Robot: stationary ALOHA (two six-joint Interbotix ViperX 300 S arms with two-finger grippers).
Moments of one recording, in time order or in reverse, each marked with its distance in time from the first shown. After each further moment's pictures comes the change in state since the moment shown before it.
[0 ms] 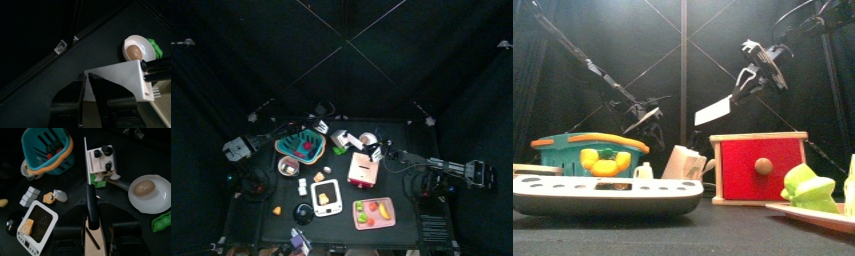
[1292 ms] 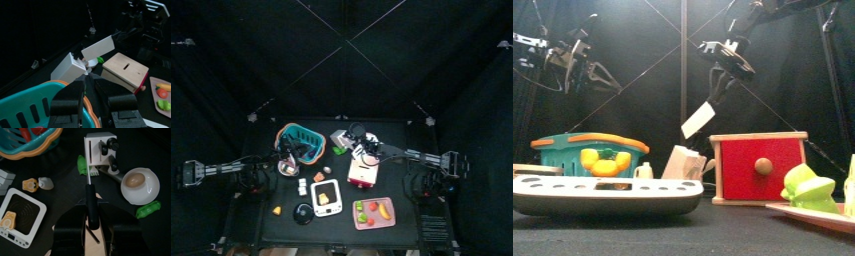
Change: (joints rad) left arm -0.368 -0.753 0.661 0.015 -0.367 -0.003; right arm -0.031 0.347 -0.451 0.153 0.456 -0.249
